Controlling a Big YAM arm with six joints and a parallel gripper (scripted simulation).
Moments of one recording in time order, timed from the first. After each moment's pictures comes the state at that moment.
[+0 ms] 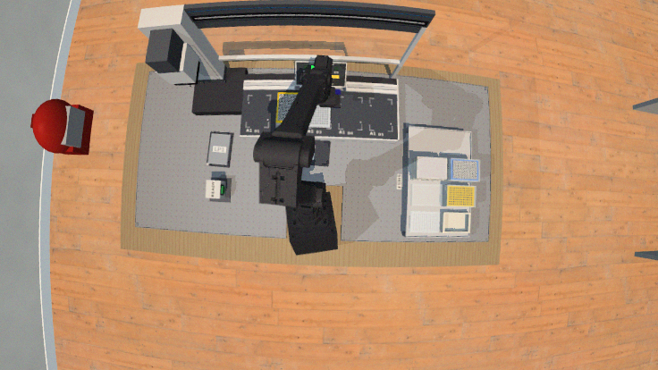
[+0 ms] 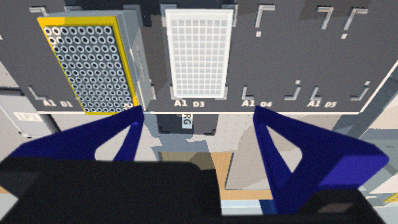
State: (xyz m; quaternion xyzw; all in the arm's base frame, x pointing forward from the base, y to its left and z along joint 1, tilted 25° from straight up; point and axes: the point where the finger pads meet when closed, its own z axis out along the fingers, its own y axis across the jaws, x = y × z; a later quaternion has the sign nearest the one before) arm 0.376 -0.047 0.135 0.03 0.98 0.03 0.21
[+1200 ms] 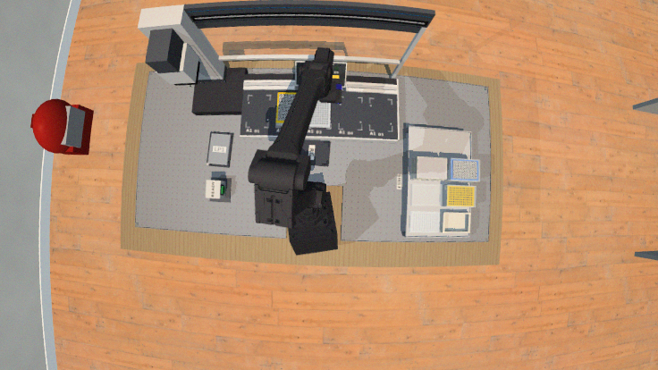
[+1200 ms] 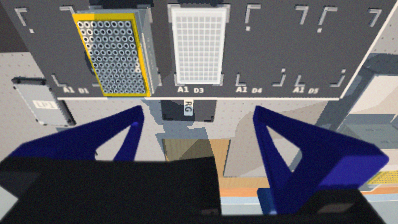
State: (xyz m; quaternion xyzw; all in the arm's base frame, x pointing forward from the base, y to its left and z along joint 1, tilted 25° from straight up) arm 0.354 -0.050 0.184 0.03 0.98 0.03 0.21
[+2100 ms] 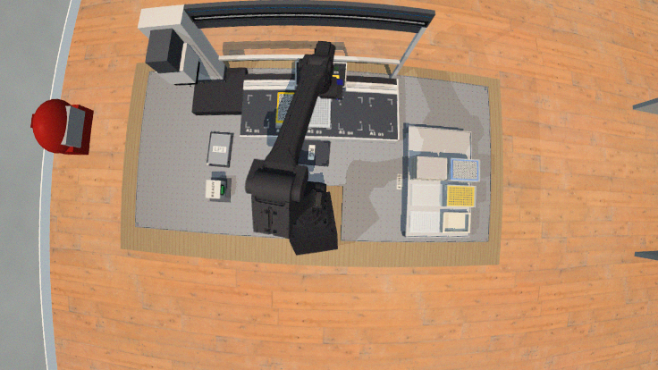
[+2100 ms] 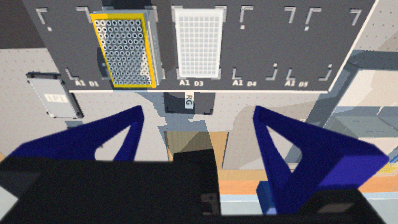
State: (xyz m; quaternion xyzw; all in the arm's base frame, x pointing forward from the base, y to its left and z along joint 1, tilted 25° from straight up) arm 0.340 -0.052 0.220 0.03 0.98 0.03 0.21
